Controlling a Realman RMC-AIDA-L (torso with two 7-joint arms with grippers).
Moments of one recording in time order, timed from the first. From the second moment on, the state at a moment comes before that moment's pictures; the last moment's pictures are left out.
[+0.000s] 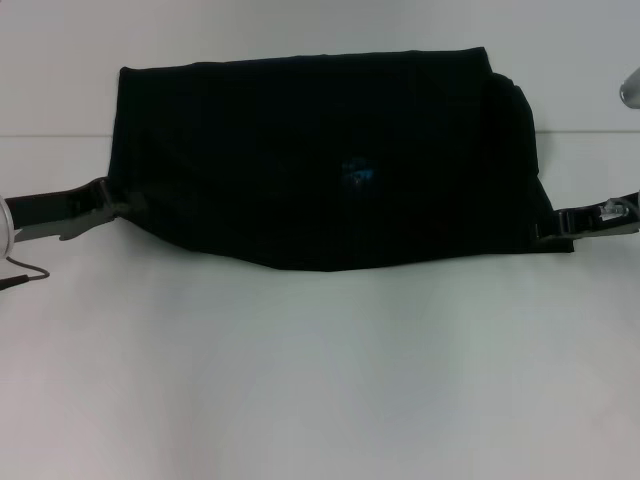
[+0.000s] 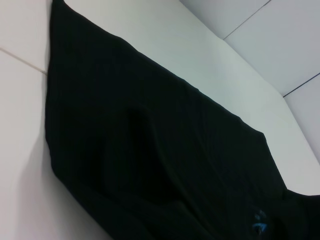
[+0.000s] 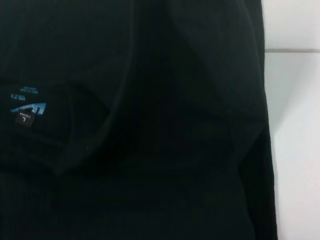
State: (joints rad) left arm -0.60 -1.97 0.66 0.59 2.06 1.12 -2.32; right arm 0.83 2.00 -0.87 -0.59 -2.65 -0.92 2.56
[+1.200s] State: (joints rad) left arm -0.60 -1.98 0.65 0.60 2.06 1.12 -2.32; right arm 0.80 1.98 -0.79 -0.75 -2.57 -1.10 2.54
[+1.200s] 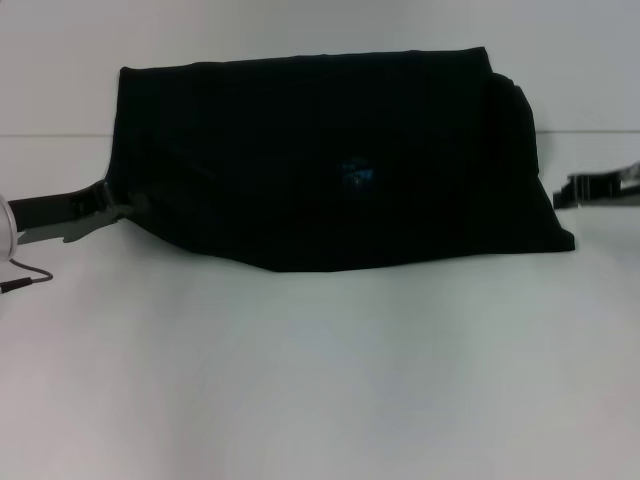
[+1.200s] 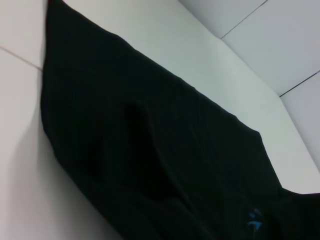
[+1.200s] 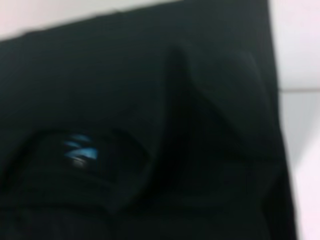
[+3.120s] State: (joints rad) left arm -0.59 -2.00 0.64 0.62 2.06 1.14 -2.31; right arm 0.80 1.99 -0.89 -0.61 -2.59 -0.87 2.53
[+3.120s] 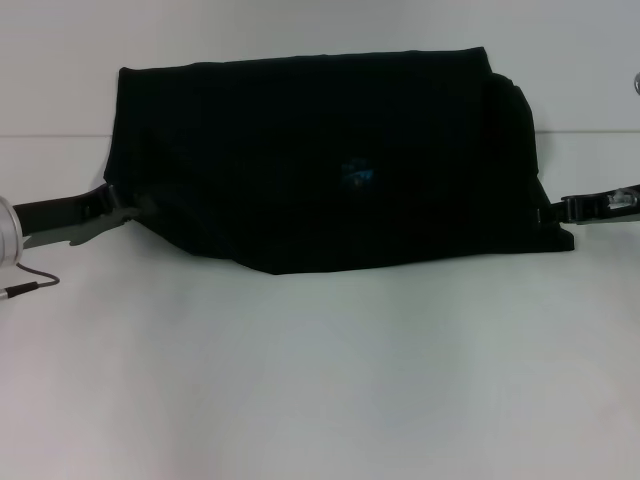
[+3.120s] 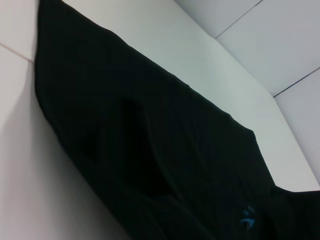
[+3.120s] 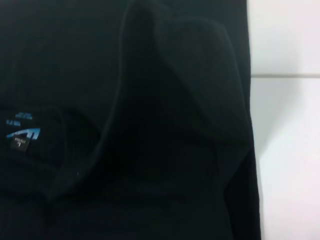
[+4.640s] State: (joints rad) left arm -0.59 -2.00 0.64 0.63 2.06 1.17 -2.31; right arm 0.79 1.99 -0.89 -0.59 -2.58 -0.87 2.53
